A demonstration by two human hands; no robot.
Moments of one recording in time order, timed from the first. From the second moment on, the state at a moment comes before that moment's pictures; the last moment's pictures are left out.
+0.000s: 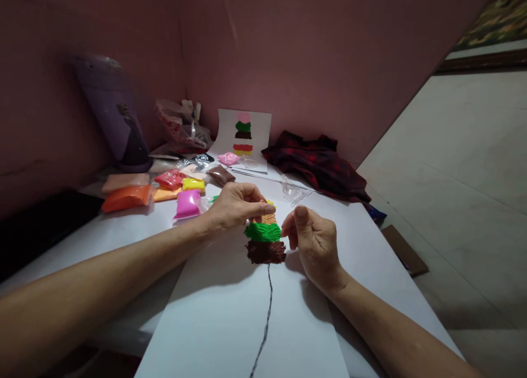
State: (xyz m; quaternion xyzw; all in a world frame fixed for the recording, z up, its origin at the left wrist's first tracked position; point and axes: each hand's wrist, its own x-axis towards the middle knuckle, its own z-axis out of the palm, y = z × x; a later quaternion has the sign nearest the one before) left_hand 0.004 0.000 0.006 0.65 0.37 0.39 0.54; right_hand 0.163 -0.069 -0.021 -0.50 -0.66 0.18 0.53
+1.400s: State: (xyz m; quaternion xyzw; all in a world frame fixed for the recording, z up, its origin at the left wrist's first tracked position) left_hand 0.004 0.003 0.005 0.64 0.35 0.40 0.56; right_hand 0.162 -0.068 -0.021 -0.49 -0.67 0.18 0.53
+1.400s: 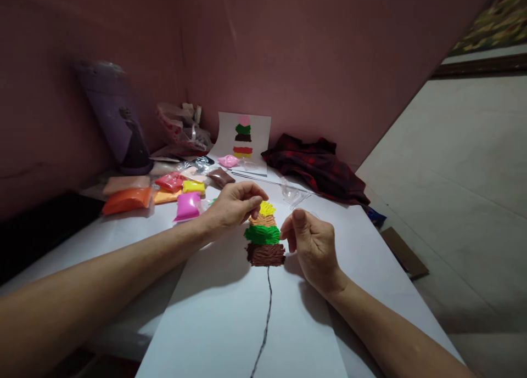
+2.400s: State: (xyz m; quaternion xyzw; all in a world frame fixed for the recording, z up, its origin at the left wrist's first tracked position) left_hand 0.005 0.011 -0.003 0.62 0.38 0.40 0.55; right_hand 0.161 -0.068 -0.020 -0.49 -0.67 0.16 0.53
